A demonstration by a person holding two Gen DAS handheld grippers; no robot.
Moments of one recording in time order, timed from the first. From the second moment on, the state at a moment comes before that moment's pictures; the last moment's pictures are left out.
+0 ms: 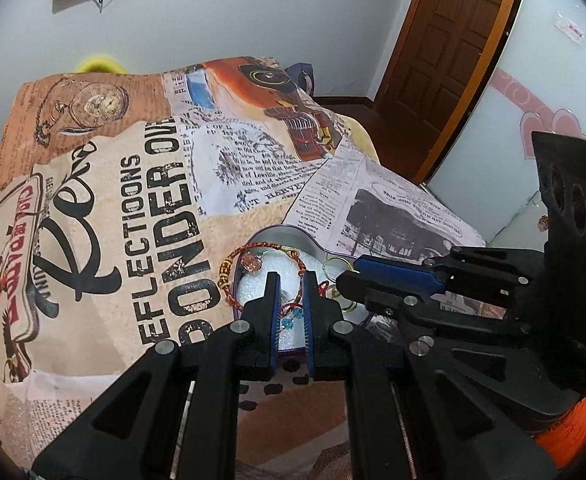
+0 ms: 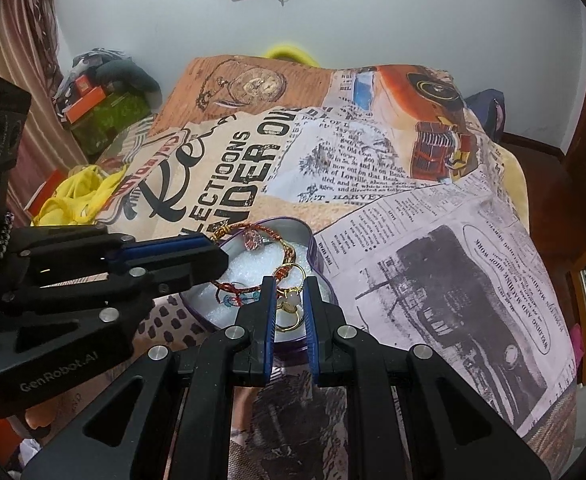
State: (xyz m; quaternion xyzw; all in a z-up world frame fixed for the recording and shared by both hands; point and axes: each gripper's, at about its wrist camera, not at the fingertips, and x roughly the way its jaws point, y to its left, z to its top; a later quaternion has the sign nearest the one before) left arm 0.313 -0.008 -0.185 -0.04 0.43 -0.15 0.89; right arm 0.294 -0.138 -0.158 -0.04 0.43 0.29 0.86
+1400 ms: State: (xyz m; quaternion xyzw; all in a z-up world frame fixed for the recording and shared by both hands) left arm 0.094 0.010 0.020 -0.04 0.13 -0.06 0.99; right arm 0.107 -0.188 0.043 -0.01 0.13 0.24 0.96
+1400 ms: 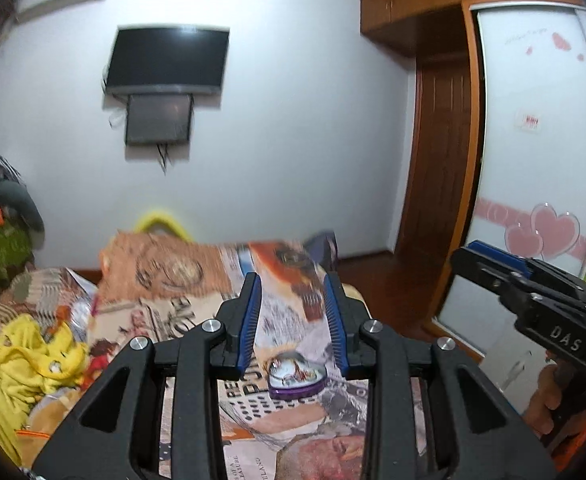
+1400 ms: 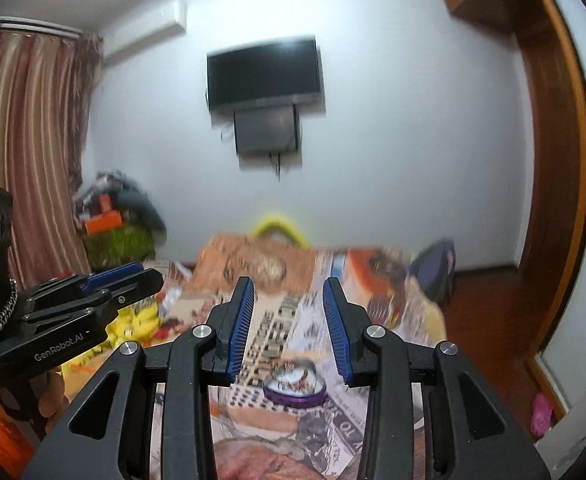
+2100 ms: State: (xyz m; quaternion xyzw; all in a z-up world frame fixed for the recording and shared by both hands) left arm 0.017 0.002 0.032 -0.02 0.05 0.02 1.00; right arm 0.043 -0.190 0.056 0.01 0.04 0.15 0.99
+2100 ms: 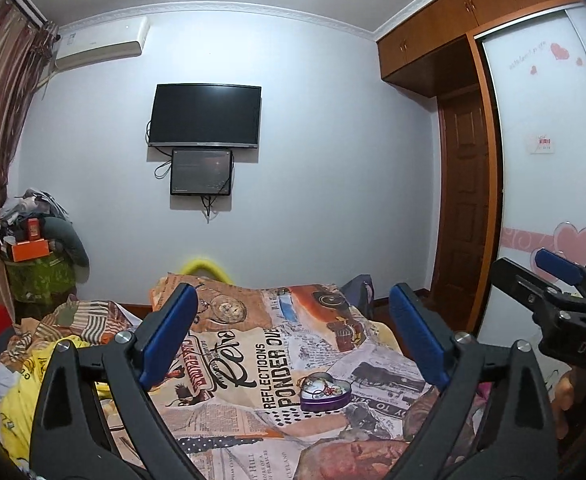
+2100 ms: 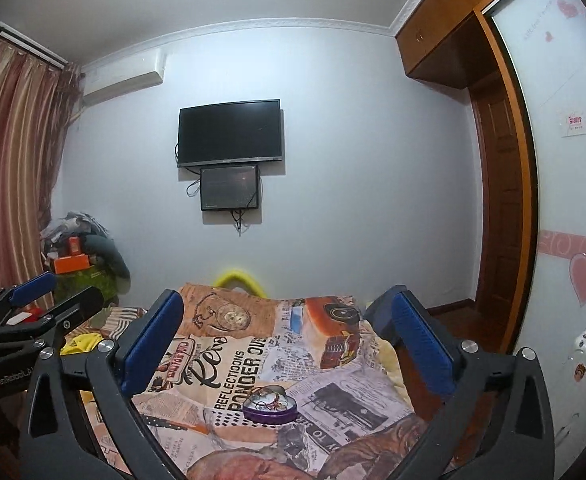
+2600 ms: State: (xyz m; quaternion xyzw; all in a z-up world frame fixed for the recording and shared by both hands) left arm 0.019 -0.002 0.024 -0.02 0.06 0.02 1.00; right arm 0.039 -0.198 0.049 0.00 0.05 0.16 0.99
